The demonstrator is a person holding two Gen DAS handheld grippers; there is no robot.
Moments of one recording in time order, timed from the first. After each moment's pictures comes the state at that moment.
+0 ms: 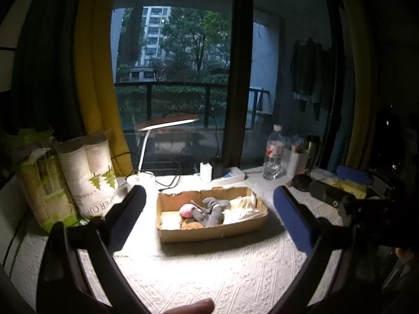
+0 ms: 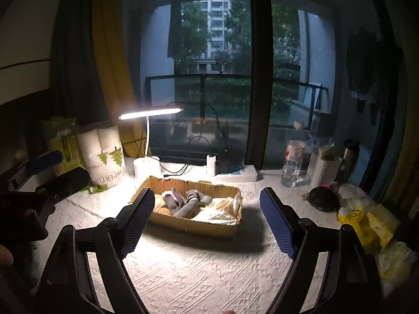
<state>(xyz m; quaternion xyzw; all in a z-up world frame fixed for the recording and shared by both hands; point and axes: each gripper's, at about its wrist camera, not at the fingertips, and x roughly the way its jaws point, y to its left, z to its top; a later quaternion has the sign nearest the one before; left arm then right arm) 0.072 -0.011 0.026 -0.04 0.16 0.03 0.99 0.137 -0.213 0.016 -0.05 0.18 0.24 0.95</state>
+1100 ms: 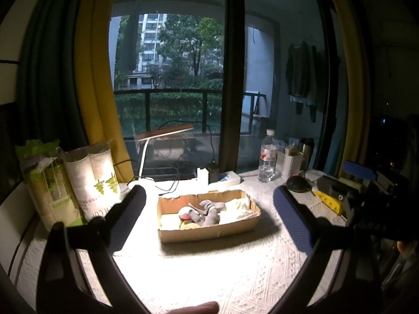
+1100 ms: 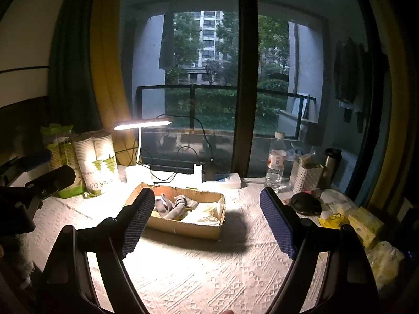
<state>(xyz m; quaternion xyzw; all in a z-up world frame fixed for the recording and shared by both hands) 0.051 -0.023 0.039 -0.03 0.15 0.03 0.99 0.111 -0.238 0.030 -0.05 0.16 0.21 0.96</state>
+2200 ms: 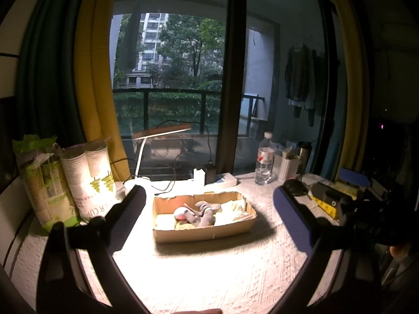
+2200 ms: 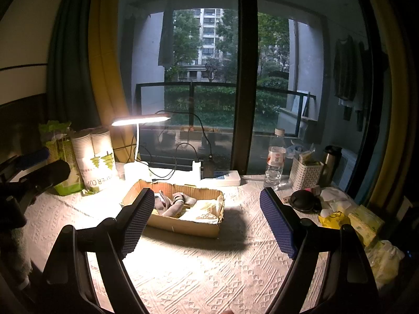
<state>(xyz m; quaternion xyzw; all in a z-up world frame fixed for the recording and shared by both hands) 0.051 -0.030 0.039 -0.04 0.15 0.02 0.99 0.115 -0.238 0.024 -0.06 0.17 0.21 0.96</state>
